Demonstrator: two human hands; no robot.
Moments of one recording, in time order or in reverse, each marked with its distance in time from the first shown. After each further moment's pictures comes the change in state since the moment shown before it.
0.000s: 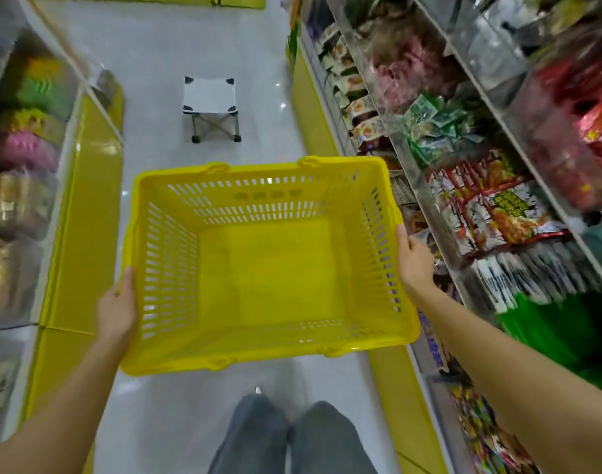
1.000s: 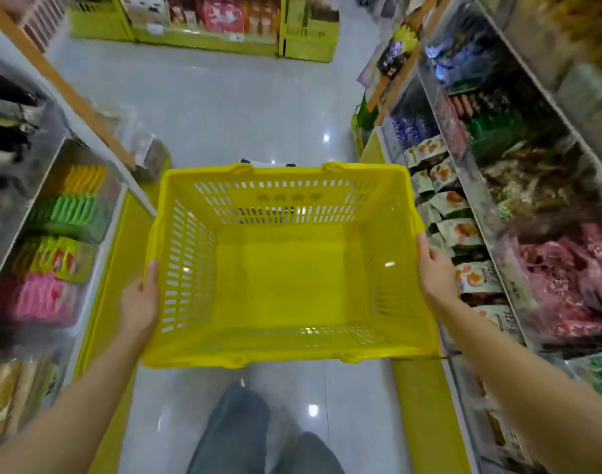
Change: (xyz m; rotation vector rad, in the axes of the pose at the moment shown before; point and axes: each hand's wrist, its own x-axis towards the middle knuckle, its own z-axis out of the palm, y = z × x) left_hand 0.514 0.263 0.063 -0.036 0.035 -0.024; right_hand 0.429 -0.366 0.258 -0.031 -0.063 -0.075
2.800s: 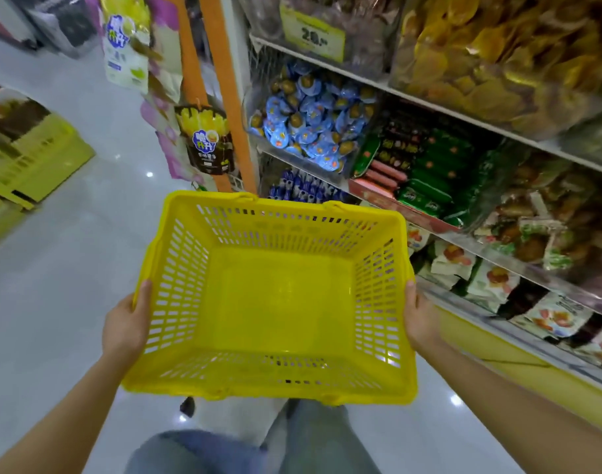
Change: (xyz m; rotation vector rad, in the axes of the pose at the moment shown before) left_hand 0.567 0.492 0.445 0.520 -0.625 0.677; right_hand 0.420 -0.108 0.137 0.305 0.456 0.835
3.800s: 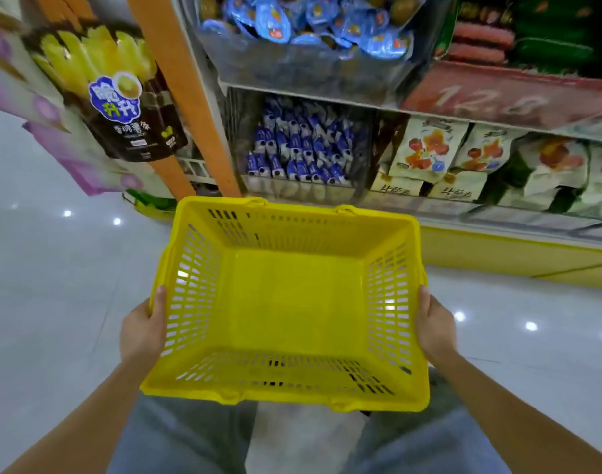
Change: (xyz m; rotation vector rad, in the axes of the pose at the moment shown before) left_hand 0.254 -0.111 0.170 0.145 -0.256 0.258; right_hand 0.051 0.091 0.253 -0.010 0.324 0.265
